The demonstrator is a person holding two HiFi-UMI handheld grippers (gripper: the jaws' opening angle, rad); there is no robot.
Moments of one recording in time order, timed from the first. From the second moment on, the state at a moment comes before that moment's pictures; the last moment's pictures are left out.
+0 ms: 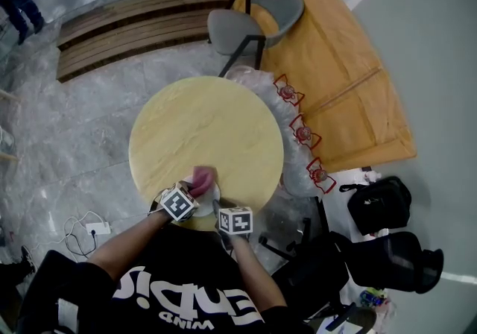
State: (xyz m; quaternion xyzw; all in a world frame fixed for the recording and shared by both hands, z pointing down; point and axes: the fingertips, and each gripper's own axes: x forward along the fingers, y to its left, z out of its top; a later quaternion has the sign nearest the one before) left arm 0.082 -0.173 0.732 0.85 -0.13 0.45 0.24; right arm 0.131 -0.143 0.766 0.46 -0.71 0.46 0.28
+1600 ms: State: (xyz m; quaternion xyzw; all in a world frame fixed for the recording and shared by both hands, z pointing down) left arm 0.066 -0.095 0.721 0.85 -0.03 0.45 0.27; right arm 0.132 -0.143 0.766 0.47 -0.70 0.46 0.27
